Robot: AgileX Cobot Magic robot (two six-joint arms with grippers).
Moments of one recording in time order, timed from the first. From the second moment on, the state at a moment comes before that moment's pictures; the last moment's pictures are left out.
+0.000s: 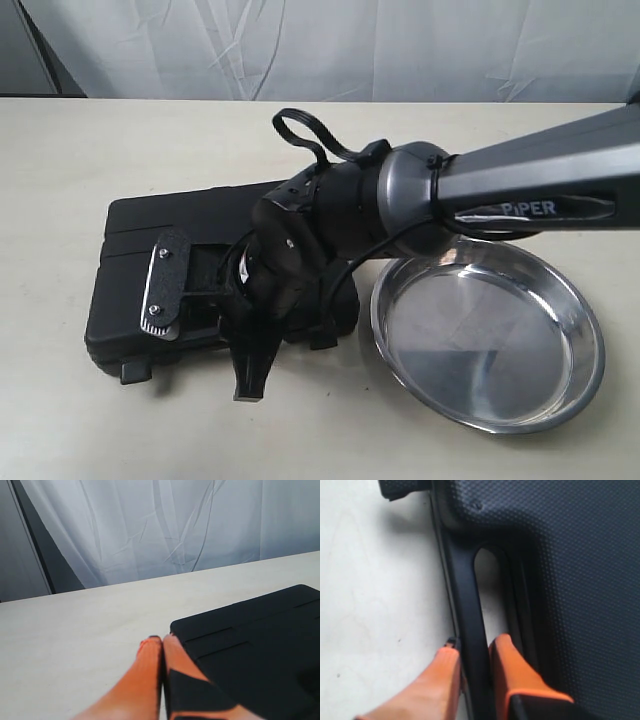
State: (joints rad) left arm -0.02 0.00 0.00 0.05 0.19 0.03; right arm 0.94 1.98 -1.23 0.12 0.48 -0.78
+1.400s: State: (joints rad) left arm -0.02 0.00 0.00 0.05 0.19 0.03; right arm 0.94 1.95 -1.23 0.12 0.49 -0.66
